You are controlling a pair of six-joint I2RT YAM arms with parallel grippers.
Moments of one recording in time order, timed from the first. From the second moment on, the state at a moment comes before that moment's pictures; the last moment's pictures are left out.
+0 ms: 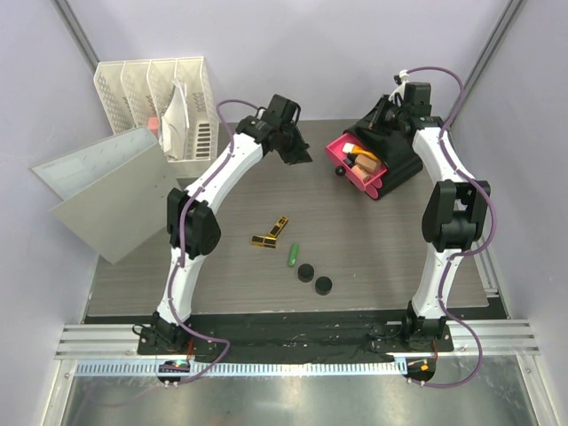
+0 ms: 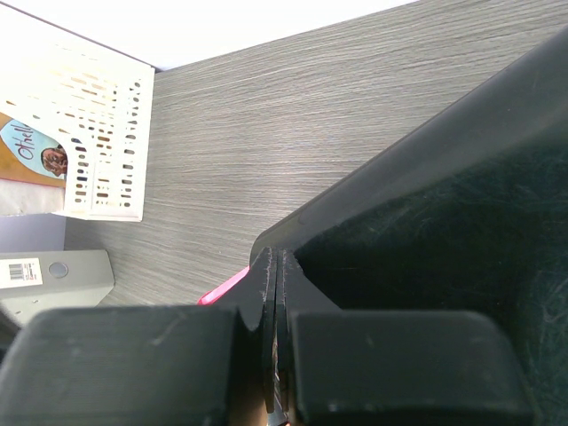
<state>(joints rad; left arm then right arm) -0.57 2.23 2.30 -0.86 0.12 -0.98 0.01 2.05 1.84 -0.35 -0.48 0.45</state>
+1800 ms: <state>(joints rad) -0.65 2.54 2.35 -0.13 0.47 -1.34 0.01 2.05 1.84 -0.35 -0.48 0.45</state>
